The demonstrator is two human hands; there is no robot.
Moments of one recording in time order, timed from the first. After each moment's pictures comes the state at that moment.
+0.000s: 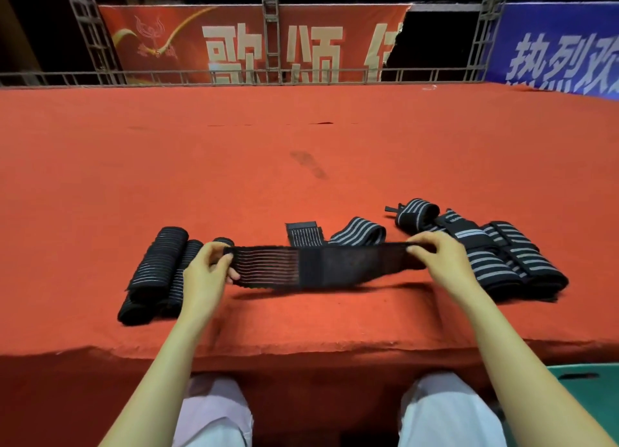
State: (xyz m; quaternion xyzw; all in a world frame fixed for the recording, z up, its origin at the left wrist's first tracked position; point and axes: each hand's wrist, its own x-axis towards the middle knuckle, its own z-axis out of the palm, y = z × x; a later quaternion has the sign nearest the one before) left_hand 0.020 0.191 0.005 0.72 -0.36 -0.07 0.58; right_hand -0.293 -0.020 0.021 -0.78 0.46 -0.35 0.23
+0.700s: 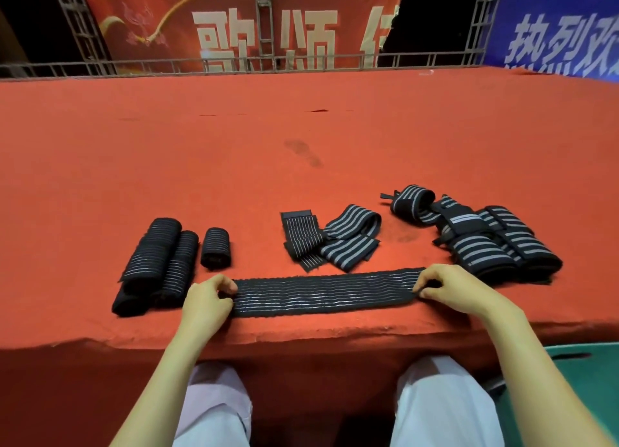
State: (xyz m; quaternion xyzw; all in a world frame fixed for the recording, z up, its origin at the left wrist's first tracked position) left_hand 0.012 0.209 -0.034 0.86 -0.38 -0.08 0.34; right_hand -0.342 -0.006 -0.002 -0.88 0.43 -0.06 0.22
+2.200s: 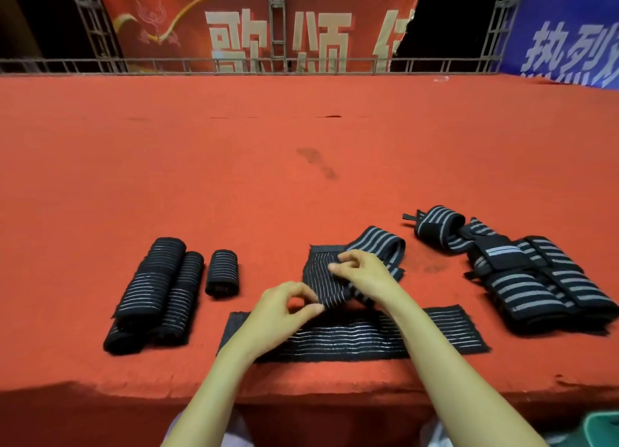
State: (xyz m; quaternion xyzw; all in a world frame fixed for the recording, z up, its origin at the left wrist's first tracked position) left_hand -0.023 0.144 -0.010 0.69 -0.59 -0.19 0.39; right_hand -0.155 0.000 0.004 -0.75 0.42 -0.21 0.47
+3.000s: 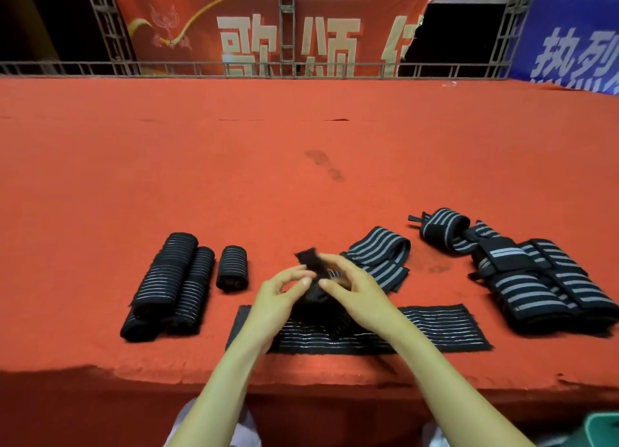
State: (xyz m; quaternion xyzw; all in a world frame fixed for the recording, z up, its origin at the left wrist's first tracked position) left_hand -0.033 0.154 -0.001 0.64 -0.38 -0.32 0.59; right_hand -0.165 0.058 0.009 -0.81 0.25 -0.24 0.48
